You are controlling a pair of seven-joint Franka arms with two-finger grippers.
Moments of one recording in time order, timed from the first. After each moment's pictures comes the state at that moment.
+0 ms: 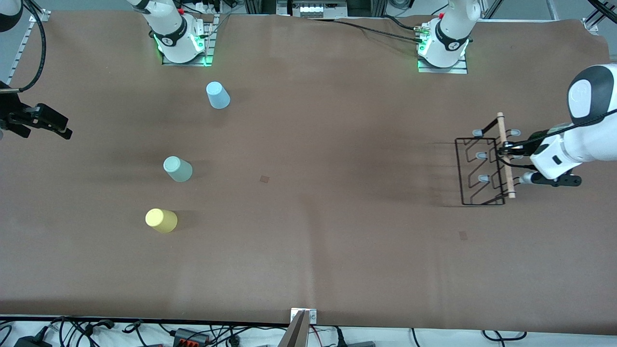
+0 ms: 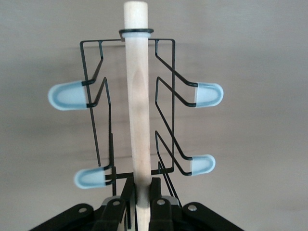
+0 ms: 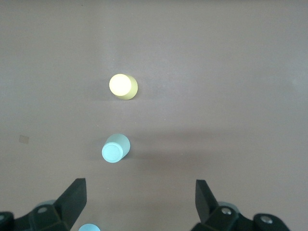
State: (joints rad) left arm 0.12 0.22 -0.07 -1.77 -0.10 1.67 0.09; right arm -0.02 0.02 -0.04 -1.65 0.00 1.74 -0.03
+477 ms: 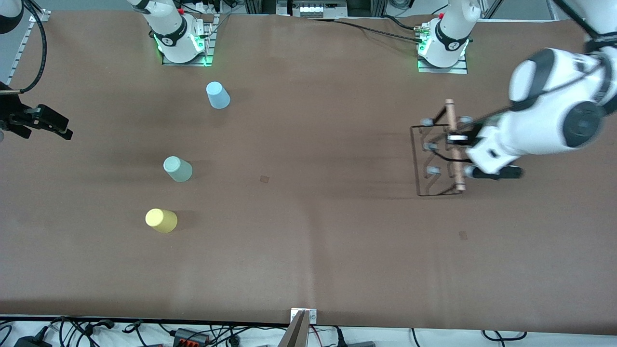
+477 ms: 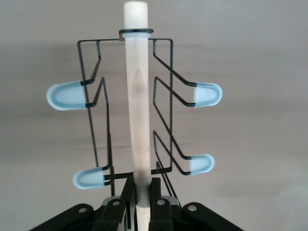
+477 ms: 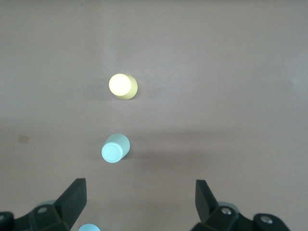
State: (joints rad) left arm -0.15 0.24 -0.09 -1.67 -0.18 1.58 -0.24; right arm -0.02 0.02 -0.04 -1.65 0.00 1.74 -0.03
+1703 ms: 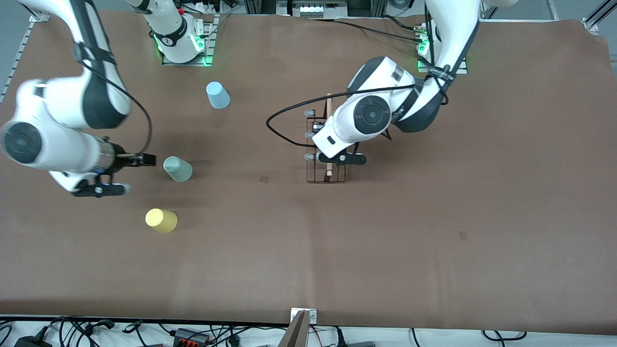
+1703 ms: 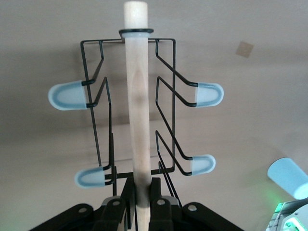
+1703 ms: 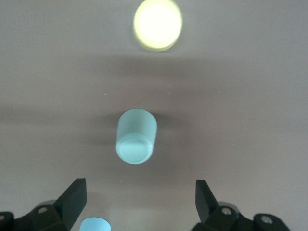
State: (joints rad) left arm -0.57 0.52 -0.09 -1.48 -0.35 1.82 -0.54; right arm 0.13 0.35 -0.02 -1.71 0.00 1.81 0.06
